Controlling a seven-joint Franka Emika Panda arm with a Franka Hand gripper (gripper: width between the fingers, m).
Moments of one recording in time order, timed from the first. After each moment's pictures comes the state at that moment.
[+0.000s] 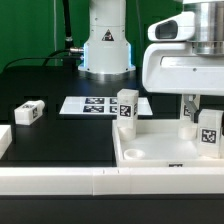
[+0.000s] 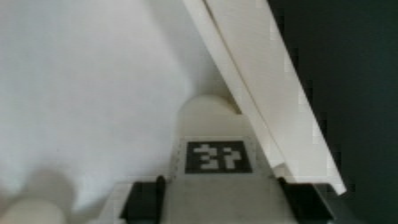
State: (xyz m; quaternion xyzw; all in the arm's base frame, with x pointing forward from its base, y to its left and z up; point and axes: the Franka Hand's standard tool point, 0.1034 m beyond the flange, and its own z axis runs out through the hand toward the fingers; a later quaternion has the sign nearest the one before) arm 0.618 0.114 0.074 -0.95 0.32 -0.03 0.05
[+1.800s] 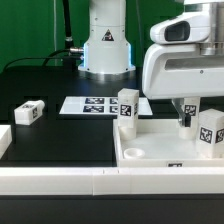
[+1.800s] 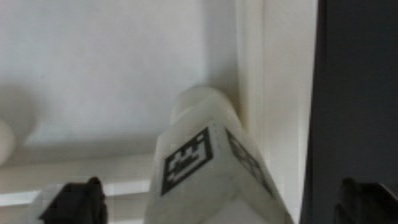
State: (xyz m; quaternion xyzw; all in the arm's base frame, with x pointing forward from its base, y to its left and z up) arm 0.621 0.113 0.074 -1.00 -0.01 -0.05 0.03
